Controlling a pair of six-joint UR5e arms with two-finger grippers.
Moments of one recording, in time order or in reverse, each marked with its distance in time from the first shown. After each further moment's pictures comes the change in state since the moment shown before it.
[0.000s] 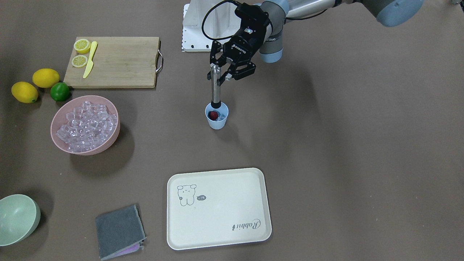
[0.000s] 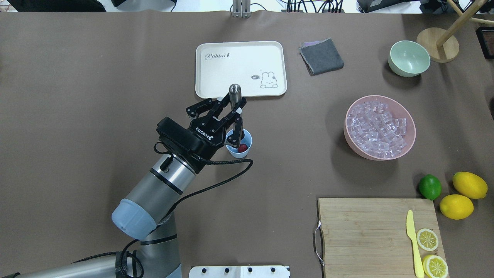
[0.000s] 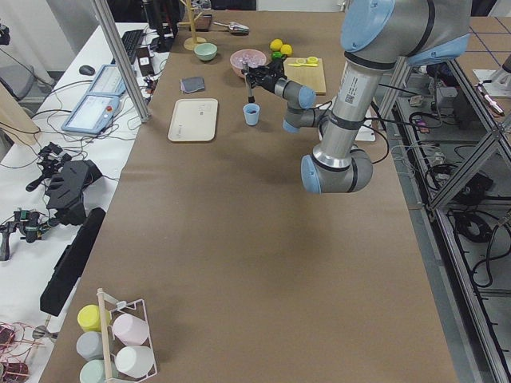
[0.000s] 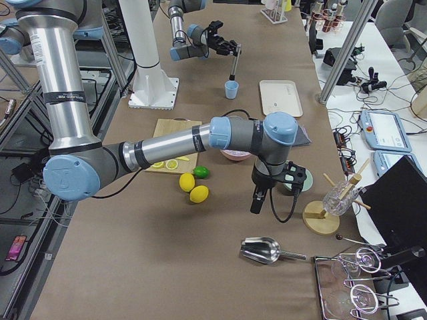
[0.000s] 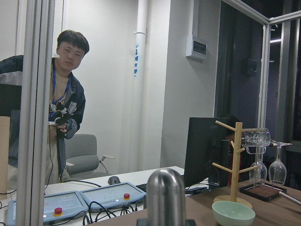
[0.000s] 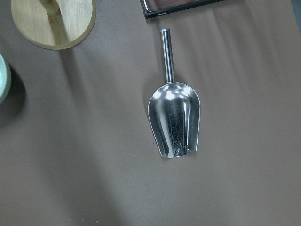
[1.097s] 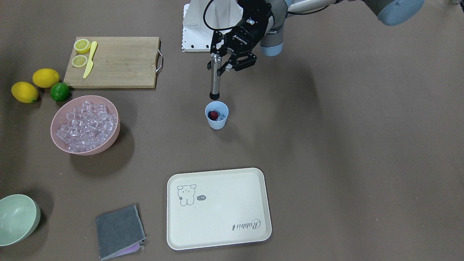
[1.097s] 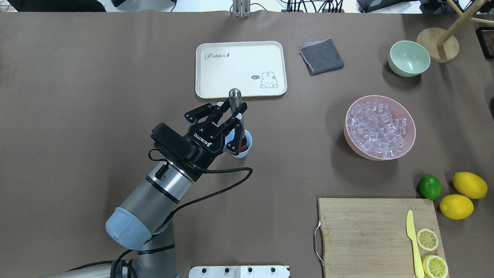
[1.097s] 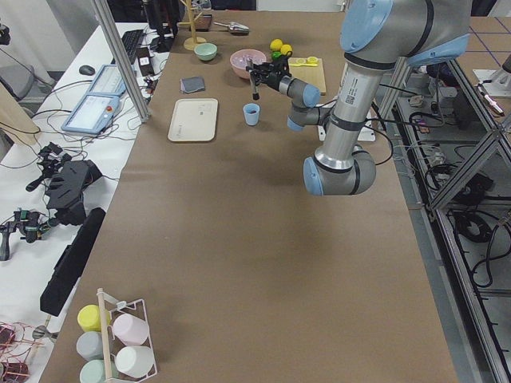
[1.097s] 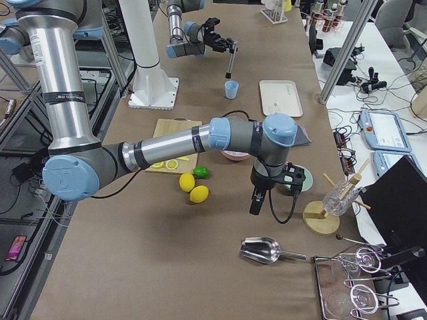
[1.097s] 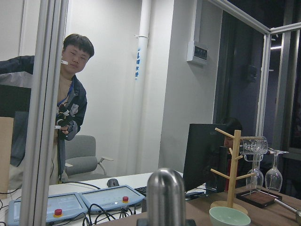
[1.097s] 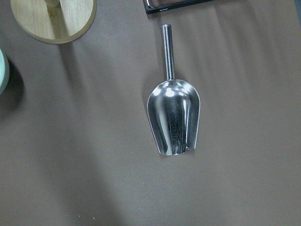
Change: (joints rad) left arm 0.028 0.006 -0.044 0.008 0.002 0.000; right arm 0.000 -0.004 -0.002 -0.007 0.000 -0.029
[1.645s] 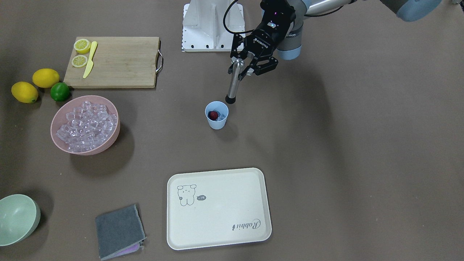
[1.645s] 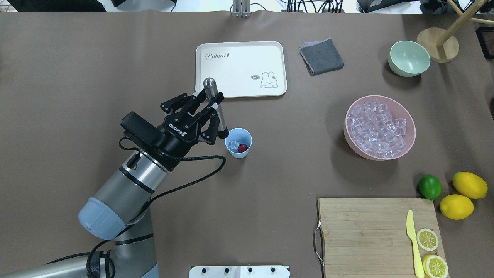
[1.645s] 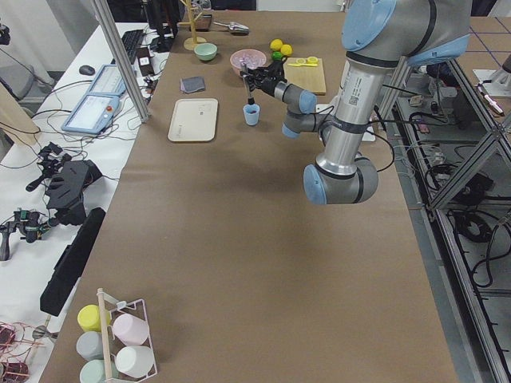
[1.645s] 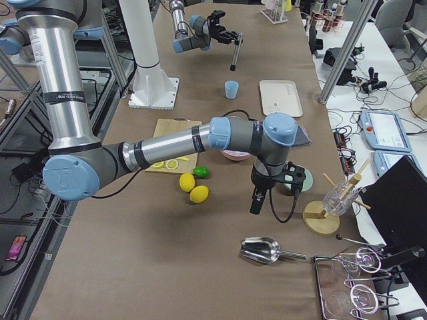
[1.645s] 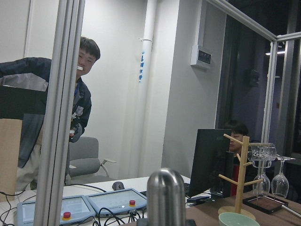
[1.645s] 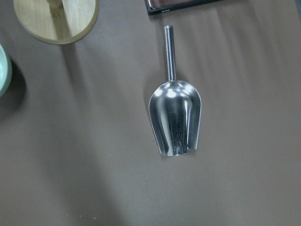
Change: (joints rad) left arm -0.042 0.097 -0.071 -0.005 -0.018 -0.039; right arm 0.000 0.002 0.001 0.000 0.001 -0.003
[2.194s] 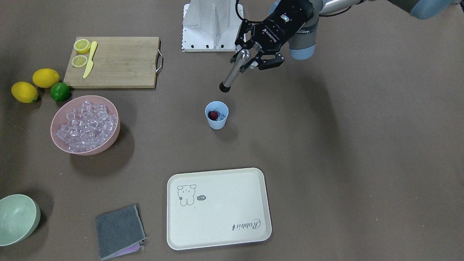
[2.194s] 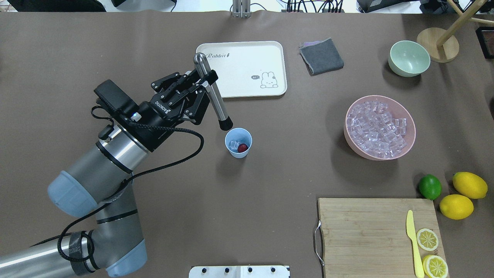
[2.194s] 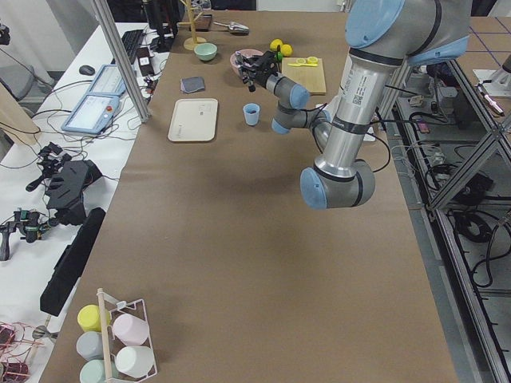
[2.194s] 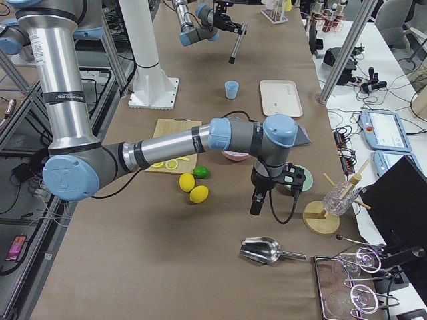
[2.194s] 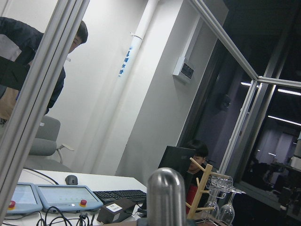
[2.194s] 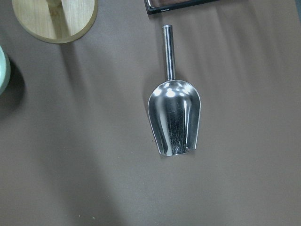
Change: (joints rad) left arm -0.096 0.041 -0.084 0.035 -0.146 -0.193; right arm 0.000 -0.001 0.000 0.001 -0.001 -0.004
